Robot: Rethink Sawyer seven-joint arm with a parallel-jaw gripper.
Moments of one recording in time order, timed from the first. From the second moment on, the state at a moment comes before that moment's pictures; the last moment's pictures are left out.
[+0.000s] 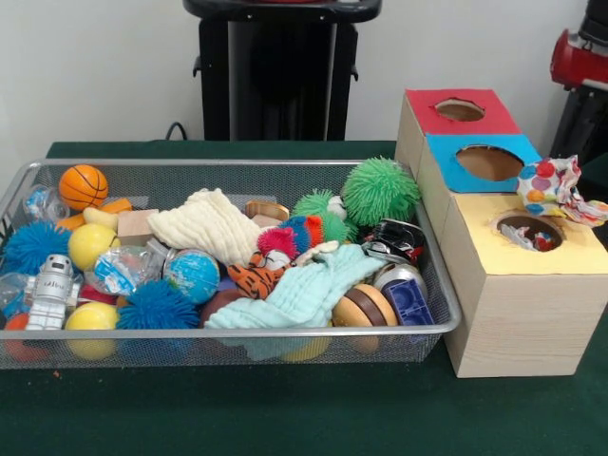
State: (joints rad) arm 0.54 -0.48 -0.49 1.46 0.43 0.70 2.02
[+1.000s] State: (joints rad) arm 0.31 -0.40 -0.56 1.25 0.38 0.59 2.02
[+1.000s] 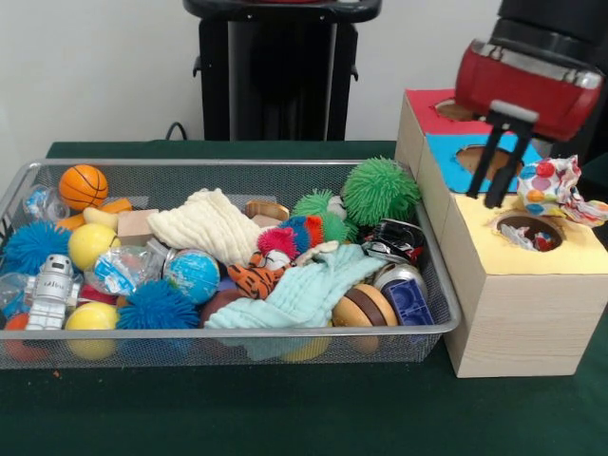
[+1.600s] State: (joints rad) arm 0.39 -0.61 -0.55 1.36 0.34 0.87 2.02
